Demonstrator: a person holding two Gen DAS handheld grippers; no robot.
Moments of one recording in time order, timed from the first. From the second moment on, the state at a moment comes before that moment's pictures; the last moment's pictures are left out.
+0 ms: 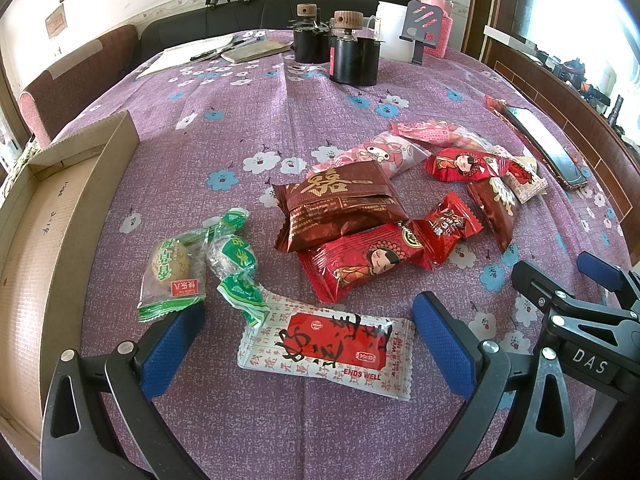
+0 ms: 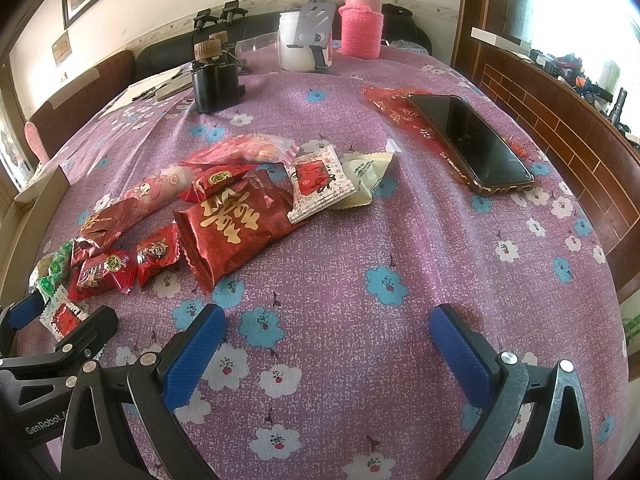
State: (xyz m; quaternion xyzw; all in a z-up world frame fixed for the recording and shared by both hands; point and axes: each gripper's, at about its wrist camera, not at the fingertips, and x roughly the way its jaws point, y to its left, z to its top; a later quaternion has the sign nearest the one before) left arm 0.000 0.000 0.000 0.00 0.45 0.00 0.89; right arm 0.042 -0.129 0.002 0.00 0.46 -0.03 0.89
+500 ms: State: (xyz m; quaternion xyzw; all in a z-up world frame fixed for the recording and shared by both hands) left arm -0.001 -0.003 0.000 0.00 0.45 0.01 0.89; right arm 0.043 -0.126 0.002 0.01 0.45 -0.05 0.89
